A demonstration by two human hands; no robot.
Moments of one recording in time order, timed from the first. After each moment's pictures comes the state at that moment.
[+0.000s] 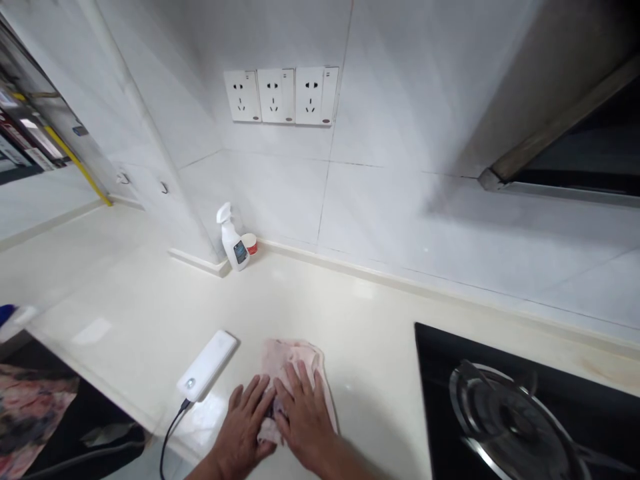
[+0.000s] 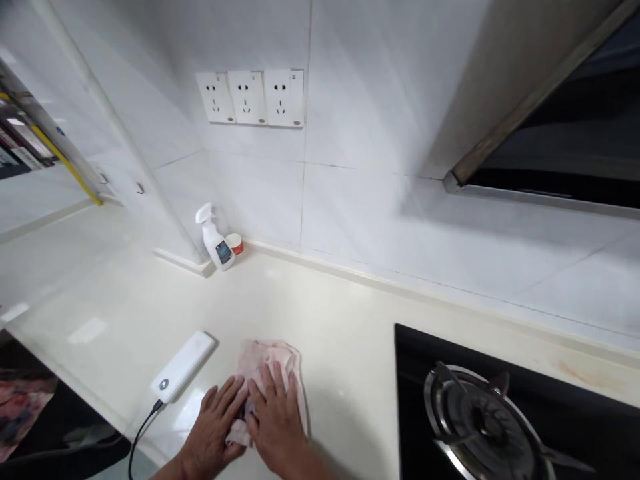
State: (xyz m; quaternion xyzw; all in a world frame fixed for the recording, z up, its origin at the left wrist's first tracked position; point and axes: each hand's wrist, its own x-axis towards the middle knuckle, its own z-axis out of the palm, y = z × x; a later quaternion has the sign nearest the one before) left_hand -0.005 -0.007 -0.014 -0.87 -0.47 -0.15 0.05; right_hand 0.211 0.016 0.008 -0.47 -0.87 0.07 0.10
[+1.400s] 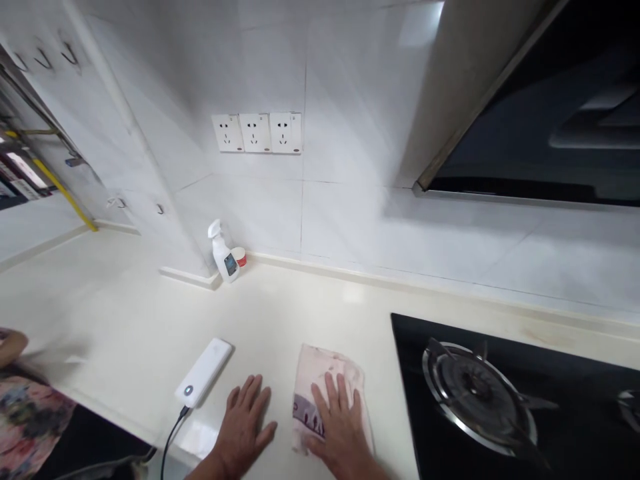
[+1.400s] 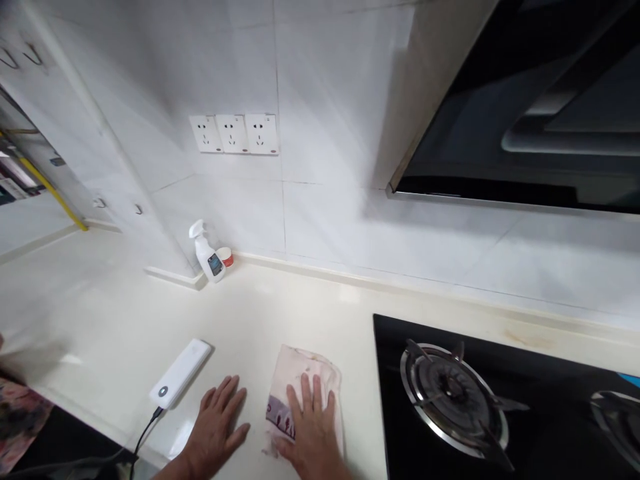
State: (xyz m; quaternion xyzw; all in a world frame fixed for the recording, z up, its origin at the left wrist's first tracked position) left_hand -0.008 -0.005 -0.020 -0.86 -0.48 -0.16 0.11; right_hand 0.280 -0.030 -0.020 -0.59 -0.80 -0.01 0.09
